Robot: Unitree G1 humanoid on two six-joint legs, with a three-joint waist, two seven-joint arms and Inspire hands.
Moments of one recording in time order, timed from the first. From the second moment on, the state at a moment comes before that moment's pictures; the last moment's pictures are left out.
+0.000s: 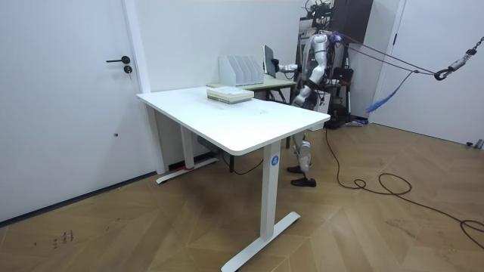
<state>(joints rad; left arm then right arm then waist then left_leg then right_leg) 0.20 0.33 -0.18 0.83 -0.33 0.07 -0.48 0.05 -0.43 0.06 -0.01 0.96 0.11 0.49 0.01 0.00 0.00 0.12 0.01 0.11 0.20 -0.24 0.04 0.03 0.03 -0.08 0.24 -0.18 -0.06</state>
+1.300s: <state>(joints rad) 0.23 0.23 0.04 1.10 -0.38 -0.02 -0.25 -0.30 -0.37 -0.15 -0.04 0.04 0.03 -0.74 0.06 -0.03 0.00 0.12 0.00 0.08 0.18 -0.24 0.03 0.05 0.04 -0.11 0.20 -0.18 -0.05</state>
